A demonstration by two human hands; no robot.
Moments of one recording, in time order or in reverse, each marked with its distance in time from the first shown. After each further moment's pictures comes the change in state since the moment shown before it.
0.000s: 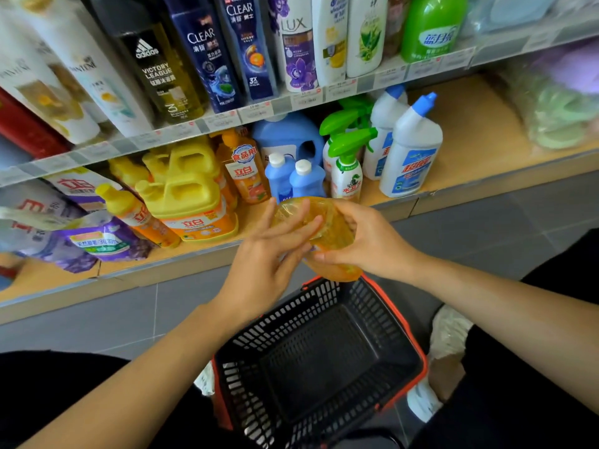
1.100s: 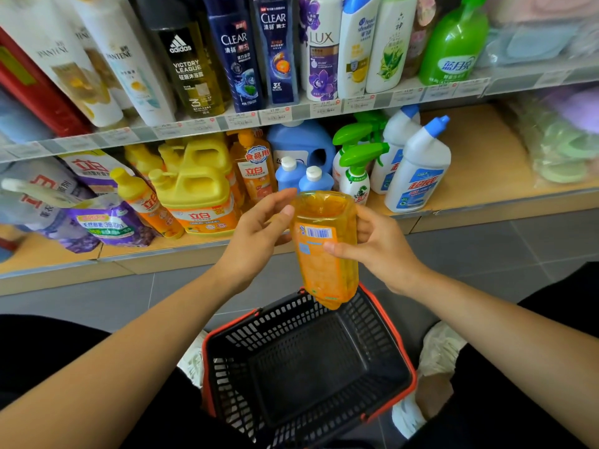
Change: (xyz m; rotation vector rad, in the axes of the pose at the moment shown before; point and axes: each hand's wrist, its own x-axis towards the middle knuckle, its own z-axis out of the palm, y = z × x) left_hand 0.018 -0.021 -0.005 -0.740 0.175 -0.553; right_hand -0.007 -0.011 -0.004 0.257 0.026 0.075
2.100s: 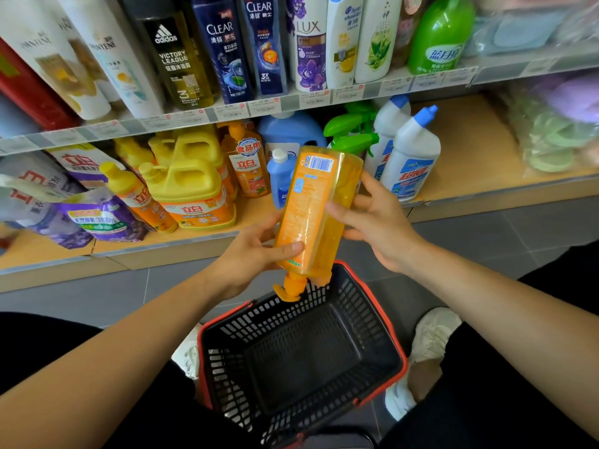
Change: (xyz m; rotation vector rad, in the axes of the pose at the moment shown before) left_hand -0.014 -0.025 -0.001 -0.109 -0.249 -0.212; right_hand 0.005 -0.024 -0.005 0.191 0.110 0.180
